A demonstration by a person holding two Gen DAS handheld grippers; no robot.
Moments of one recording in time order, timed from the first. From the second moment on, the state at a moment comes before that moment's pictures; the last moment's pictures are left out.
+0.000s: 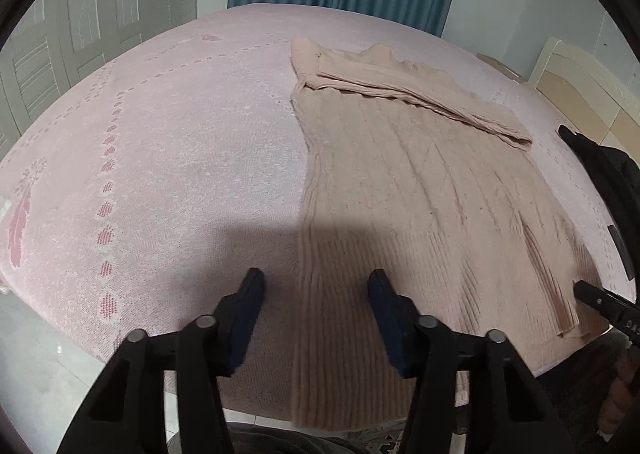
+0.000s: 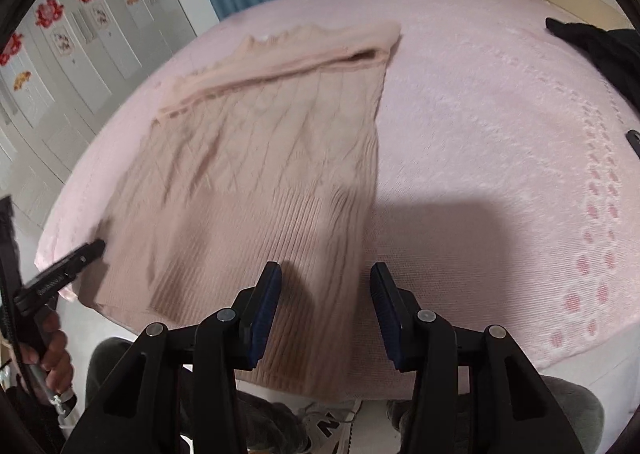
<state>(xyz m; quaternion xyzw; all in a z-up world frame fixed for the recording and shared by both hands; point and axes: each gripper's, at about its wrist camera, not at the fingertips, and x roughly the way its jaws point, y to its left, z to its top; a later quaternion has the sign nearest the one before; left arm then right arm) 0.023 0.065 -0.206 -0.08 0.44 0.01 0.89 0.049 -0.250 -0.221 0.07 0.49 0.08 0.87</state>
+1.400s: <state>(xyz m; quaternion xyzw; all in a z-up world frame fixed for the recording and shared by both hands) 0.065 0.104 -0.226 -0.28 0.45 -0.12 0.84 0.072 -0.277 -0.224 0.17 0.48 0.10 0.86</state>
